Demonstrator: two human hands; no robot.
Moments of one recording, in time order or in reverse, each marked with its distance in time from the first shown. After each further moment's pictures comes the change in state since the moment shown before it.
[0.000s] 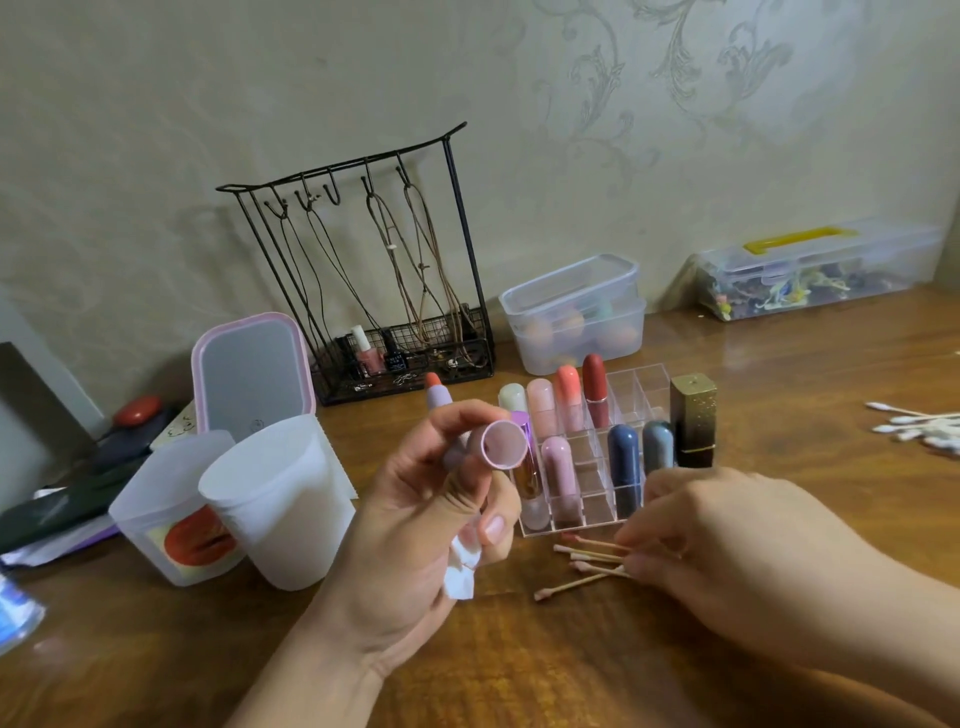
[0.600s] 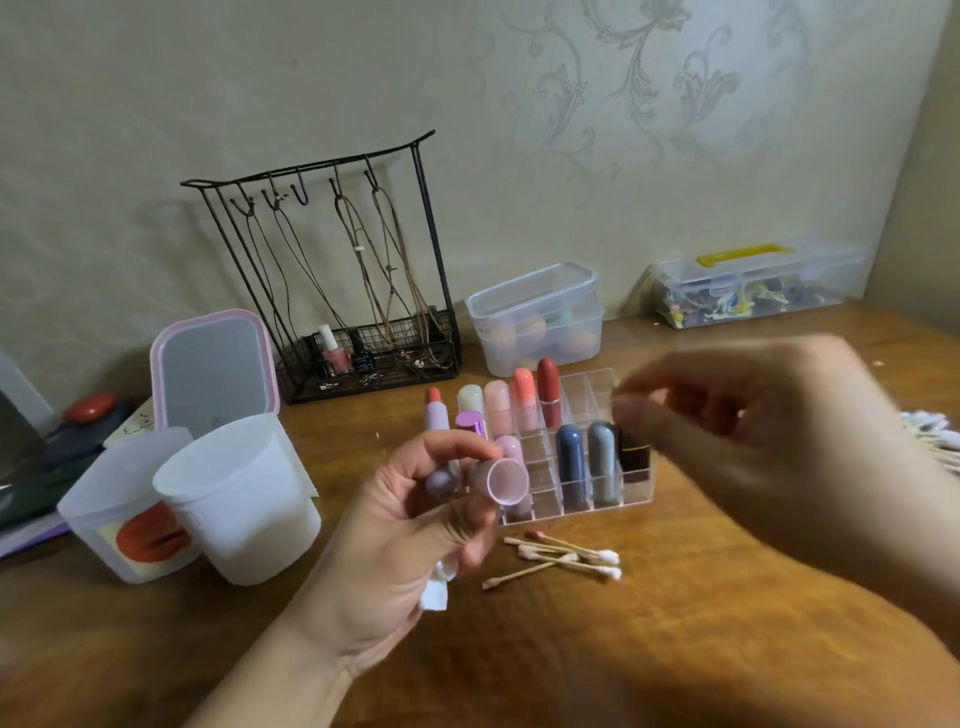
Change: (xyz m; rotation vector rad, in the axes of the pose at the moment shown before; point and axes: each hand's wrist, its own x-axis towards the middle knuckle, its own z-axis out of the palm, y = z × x) left_hand -0.006 -0.008 0.011 0.137 0.014 -0.096; right_hand -0.020 0.014 -0.052 0.214 0.584 -0.107
